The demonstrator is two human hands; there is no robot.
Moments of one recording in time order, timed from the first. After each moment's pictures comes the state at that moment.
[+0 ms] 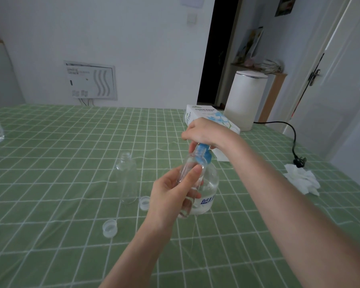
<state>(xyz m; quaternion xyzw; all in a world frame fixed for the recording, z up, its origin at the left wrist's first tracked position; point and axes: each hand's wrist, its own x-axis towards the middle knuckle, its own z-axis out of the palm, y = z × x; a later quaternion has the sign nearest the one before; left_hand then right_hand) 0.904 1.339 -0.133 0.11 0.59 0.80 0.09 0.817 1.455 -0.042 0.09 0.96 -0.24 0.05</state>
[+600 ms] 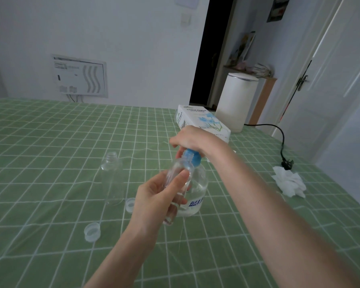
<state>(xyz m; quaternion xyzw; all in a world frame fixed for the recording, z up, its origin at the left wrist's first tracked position) 0.903 1.340 -0.138 0.11 0.58 0.80 0.09 0.812 1.455 -0.054 0.11 0.95 -0.28 0.08</state>
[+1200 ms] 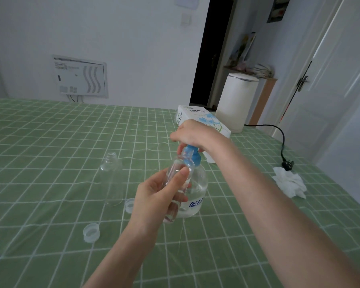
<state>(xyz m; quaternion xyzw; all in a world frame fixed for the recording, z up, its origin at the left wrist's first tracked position) 0.904 1.340 -0.133 0.11 0.57 0.81 0.08 0.814 1.455 -0.045 0.10 0.96 -0.25 0.05</state>
